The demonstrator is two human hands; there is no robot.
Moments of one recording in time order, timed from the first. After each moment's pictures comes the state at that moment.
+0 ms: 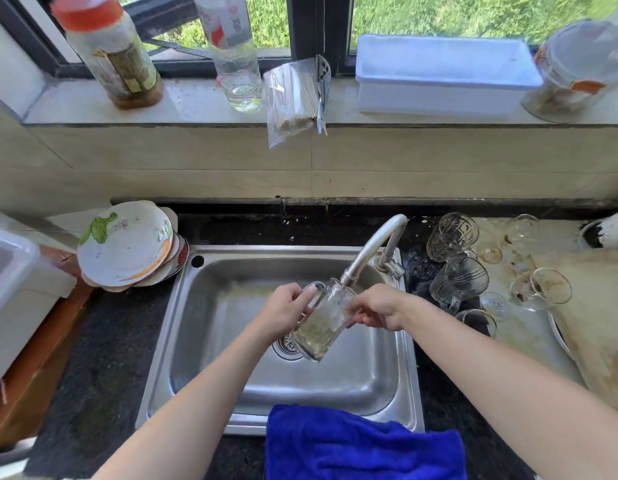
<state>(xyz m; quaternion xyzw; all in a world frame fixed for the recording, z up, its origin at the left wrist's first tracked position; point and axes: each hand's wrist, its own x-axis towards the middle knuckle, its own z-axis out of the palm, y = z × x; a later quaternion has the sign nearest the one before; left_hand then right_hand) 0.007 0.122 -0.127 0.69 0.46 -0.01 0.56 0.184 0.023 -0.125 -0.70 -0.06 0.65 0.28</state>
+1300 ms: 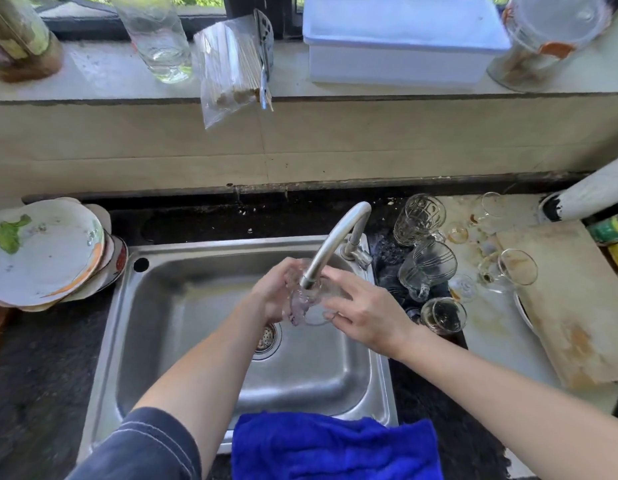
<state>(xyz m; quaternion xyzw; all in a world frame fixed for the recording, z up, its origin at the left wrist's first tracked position) 0.082 0.141 -0.185 0.30 0.42 -0.09 0.85 0.193 -0.031 -0.132 -0.67 -0.71 0.05 0.22</state>
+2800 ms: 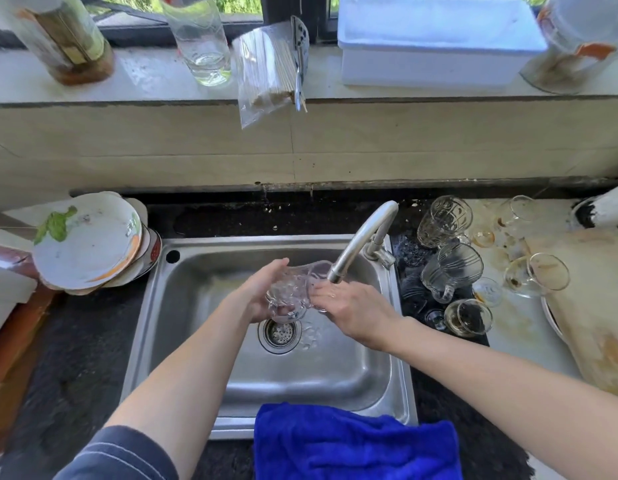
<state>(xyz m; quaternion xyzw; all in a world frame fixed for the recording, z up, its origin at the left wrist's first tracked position) 0.034 0.169 -0.178 0.34 0.55 -0.06 0.76 0.160 0.006 -0.141 -0.65 -0.74 0.09 0.15</state>
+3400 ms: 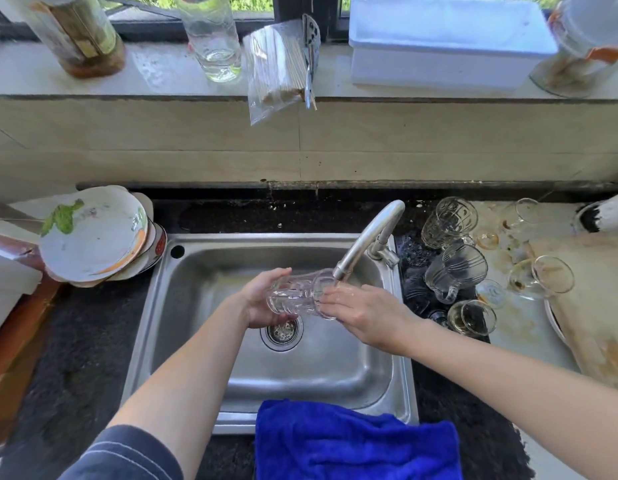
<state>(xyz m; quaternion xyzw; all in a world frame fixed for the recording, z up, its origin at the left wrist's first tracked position) 0.013 0.170 -0.187 0.28 0.49 -0.12 0.82 0.169 -0.008 -0.142 -0.61 -0.78 0.05 0.17</state>
